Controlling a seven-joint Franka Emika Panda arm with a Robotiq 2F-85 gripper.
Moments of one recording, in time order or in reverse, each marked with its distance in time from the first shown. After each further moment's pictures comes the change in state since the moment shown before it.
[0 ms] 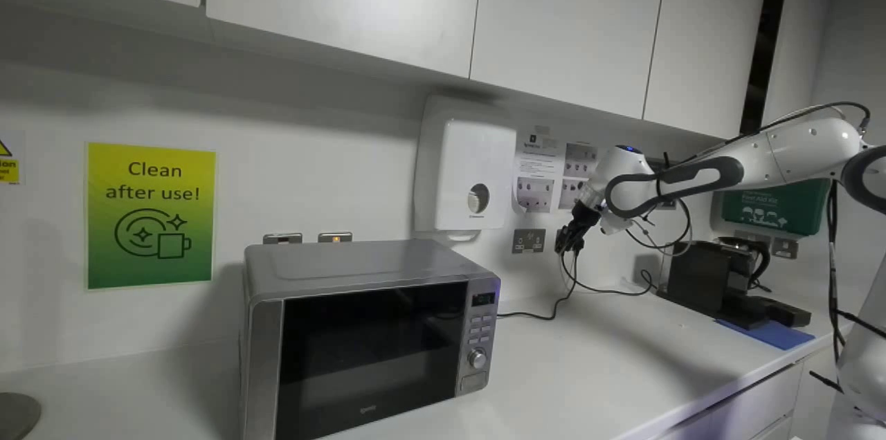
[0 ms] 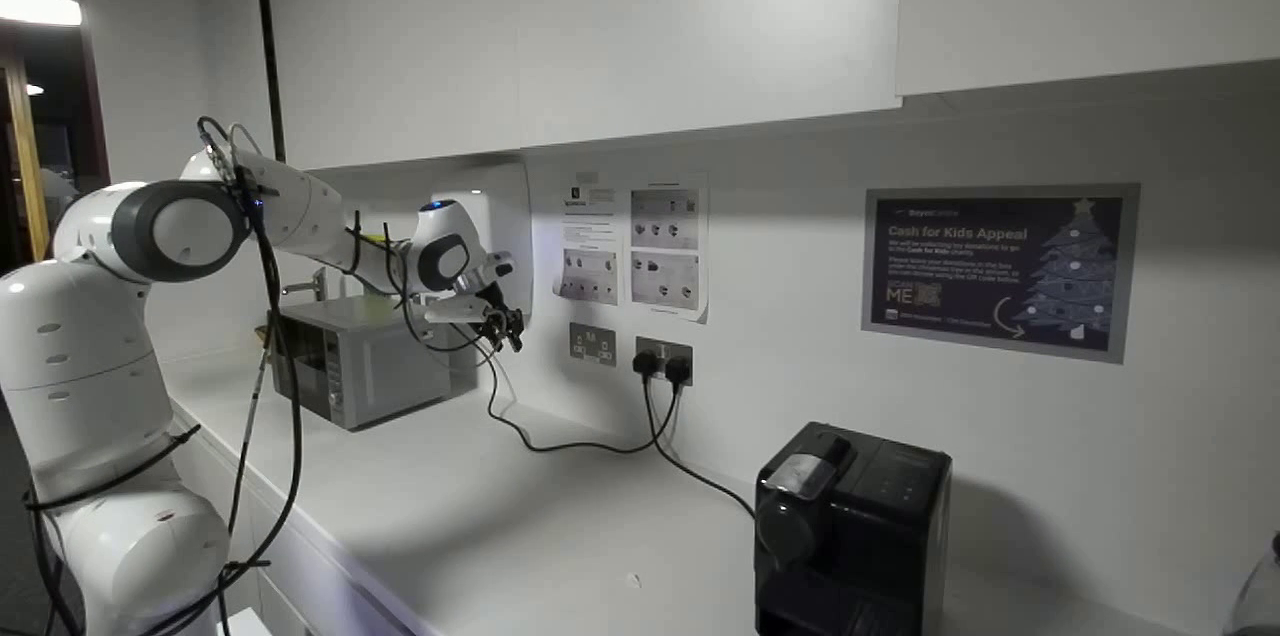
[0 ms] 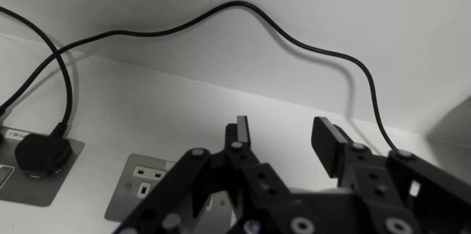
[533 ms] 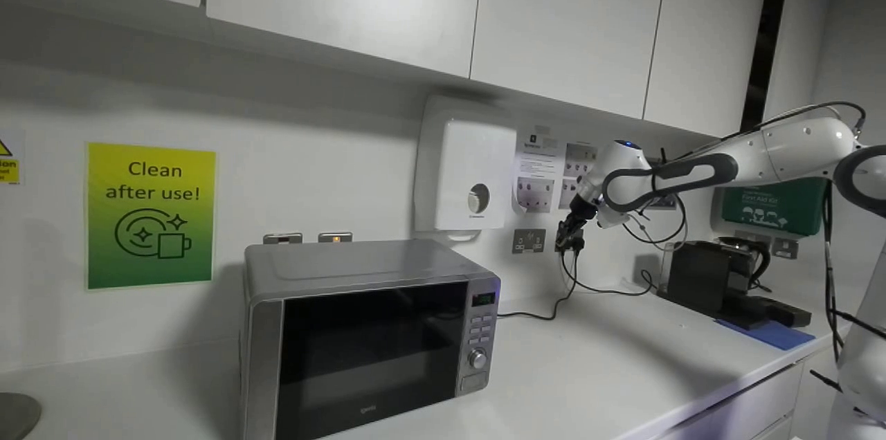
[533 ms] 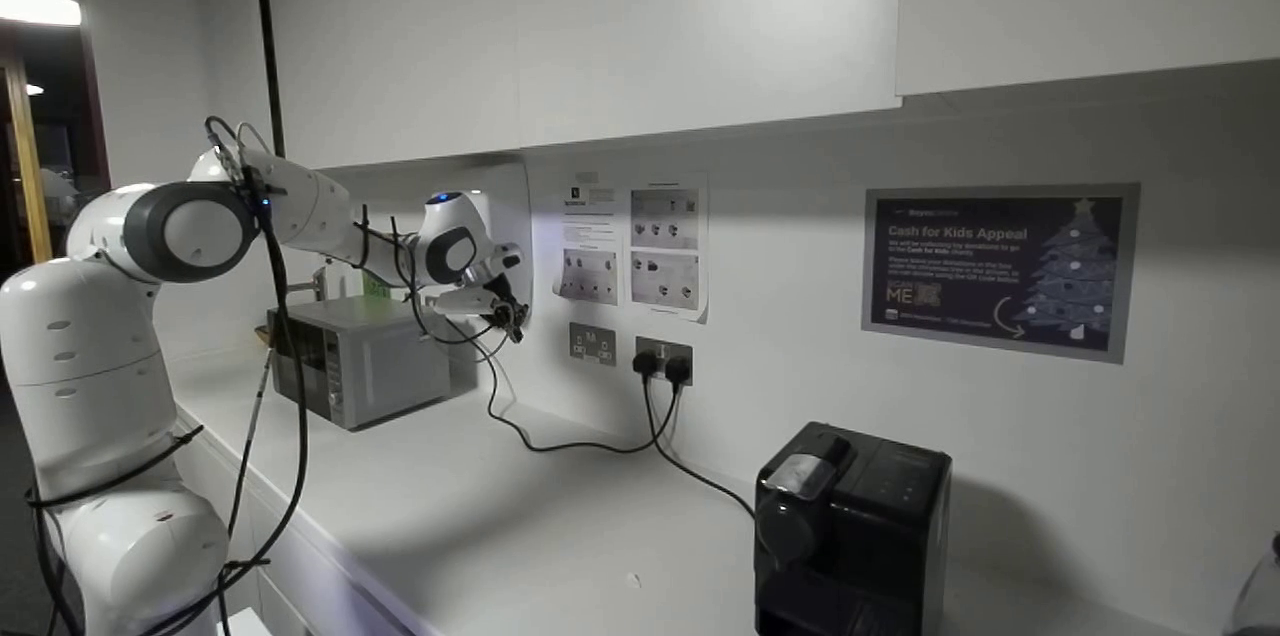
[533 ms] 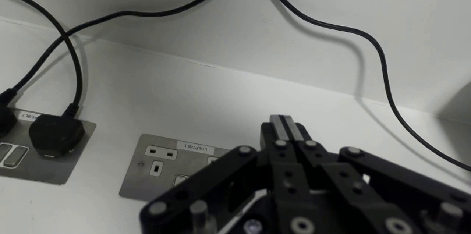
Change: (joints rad) arm -0.007 0.028 -0.007 0.060 0.000 0.000 0.008
